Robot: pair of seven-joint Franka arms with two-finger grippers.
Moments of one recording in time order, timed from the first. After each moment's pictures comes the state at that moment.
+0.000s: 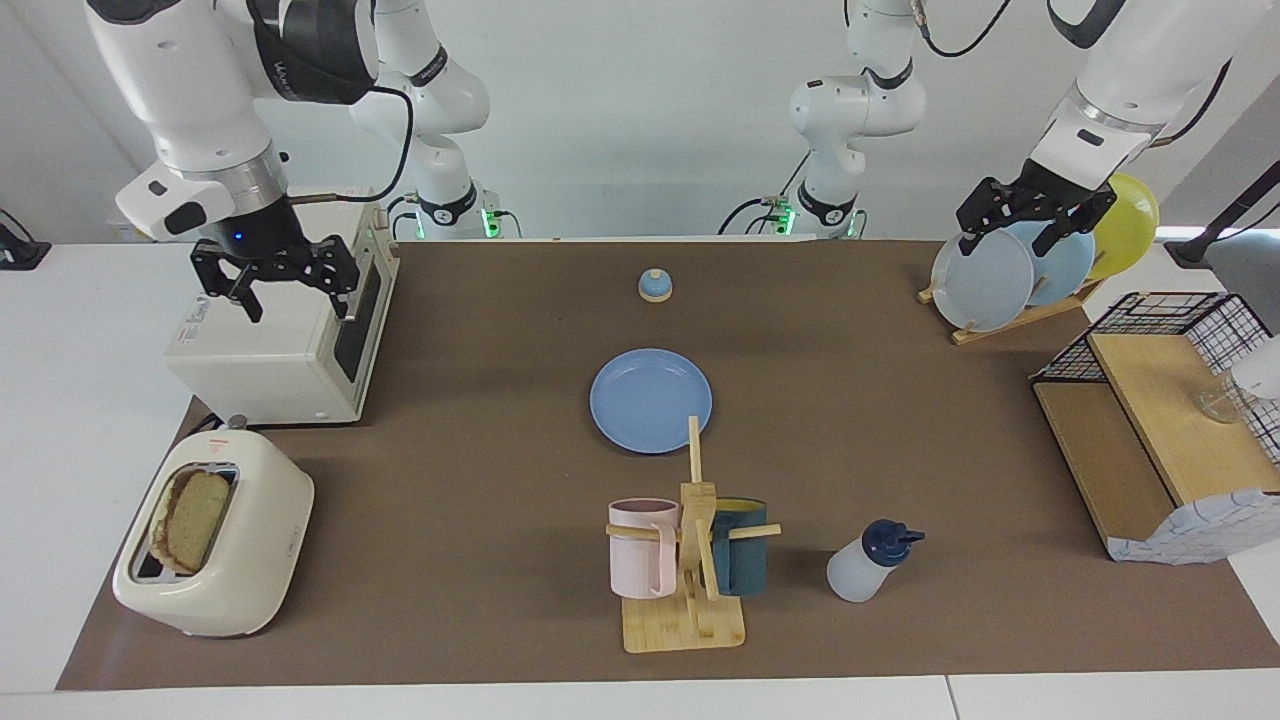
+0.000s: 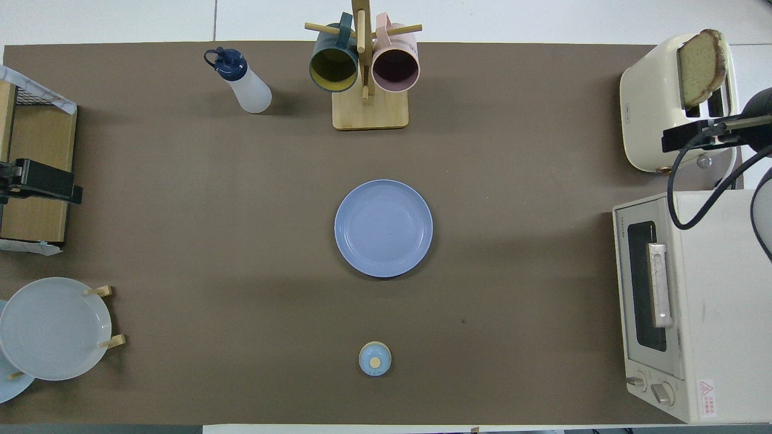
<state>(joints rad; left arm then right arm) -0.05 -0.02 -0.02 -1.53 -0.02 1.46 0.02 0.01 0.02 -0.02 -1.63 -0.06 1.83 -0.06</state>
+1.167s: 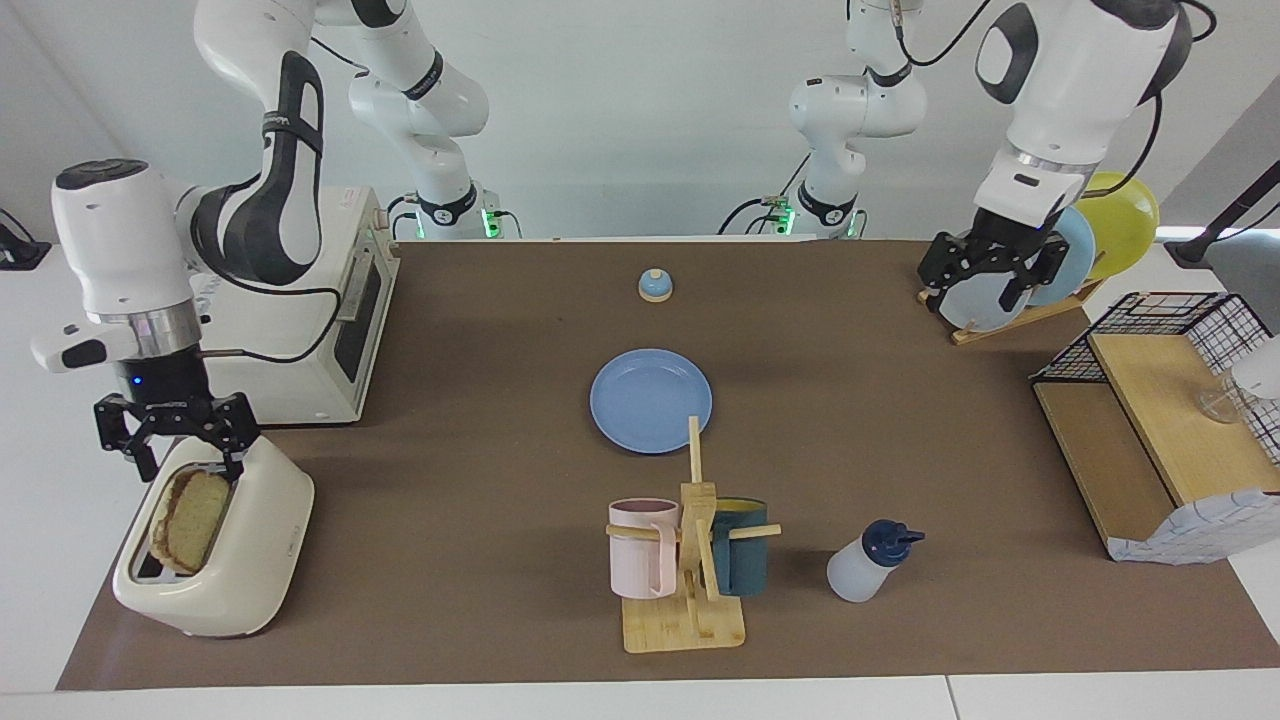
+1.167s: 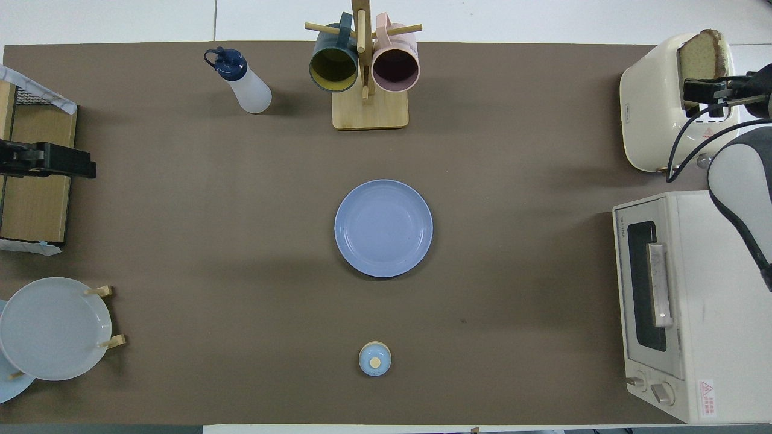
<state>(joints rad) -0.16 -0.12 -0.03 -1.90 0.00 2.00 -0.11 -0.16 0.27 -0.03 -1.75 0.09 2.57 -0.28</state>
